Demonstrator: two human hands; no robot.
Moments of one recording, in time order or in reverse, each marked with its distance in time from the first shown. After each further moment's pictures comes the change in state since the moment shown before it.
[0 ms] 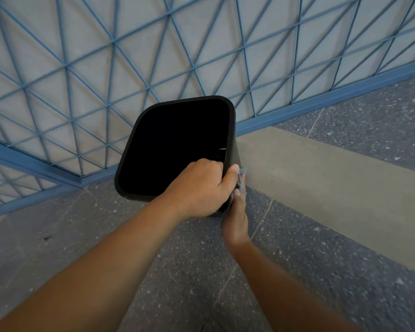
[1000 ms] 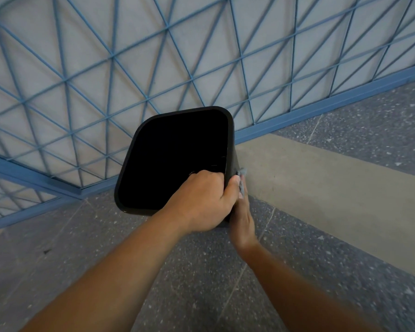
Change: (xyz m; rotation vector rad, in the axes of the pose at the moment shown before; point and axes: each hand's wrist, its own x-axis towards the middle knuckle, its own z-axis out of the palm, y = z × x) left_hand 0.000 0.002 0.001 0.062 -0.009 0.009; right_hand 0.008 -0.024 -0.011 -0.129 -0.076 -0.043
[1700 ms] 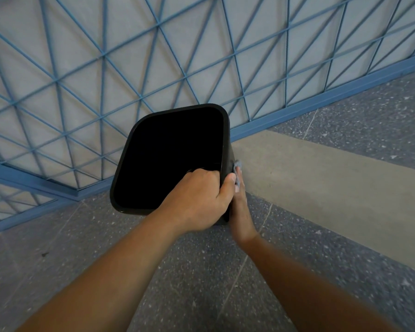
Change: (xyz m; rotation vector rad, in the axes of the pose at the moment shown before) left_hand -0.002 0.001 0.000 -0.007 0.000 0.014; right_hand 0.008 -0.002 -0.004 -0.041 -0.049 -0.092
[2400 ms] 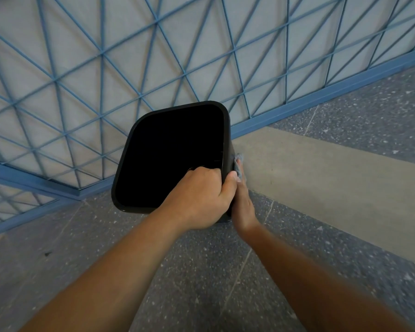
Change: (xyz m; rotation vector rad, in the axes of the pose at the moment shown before) left_hand 0.000 0.002 0.000 0.038 -0.015 -0.019; right_hand 0.019 0.016 -0.002 0.039 0.013 0.200
